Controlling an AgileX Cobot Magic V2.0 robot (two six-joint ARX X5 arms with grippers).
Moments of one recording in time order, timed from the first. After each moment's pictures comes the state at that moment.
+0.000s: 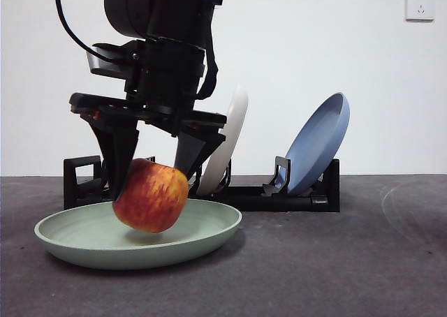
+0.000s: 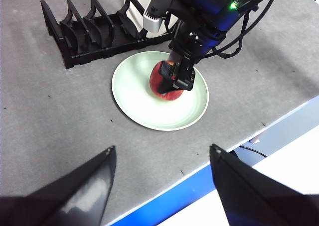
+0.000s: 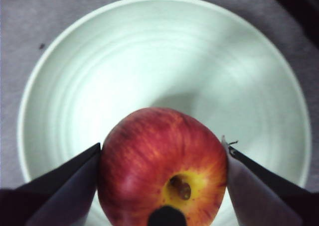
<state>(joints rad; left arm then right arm) -0.98 0.36 1.07 -1.33 -0.31 -0.45 0.91 2.10 1.74 -0.87 0.00 0.05</state>
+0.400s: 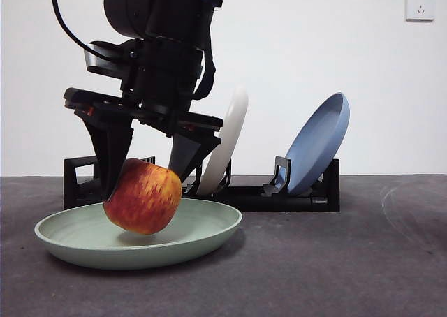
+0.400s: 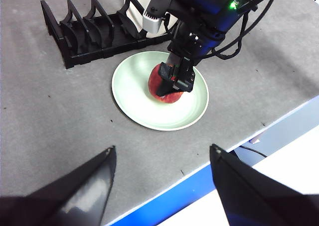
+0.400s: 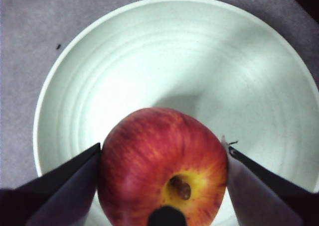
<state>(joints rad) -0.98 0.36 1.07 -1.33 -0.31 -0.45 0.91 2.11 1.74 -0.87 -0.03 0.05</state>
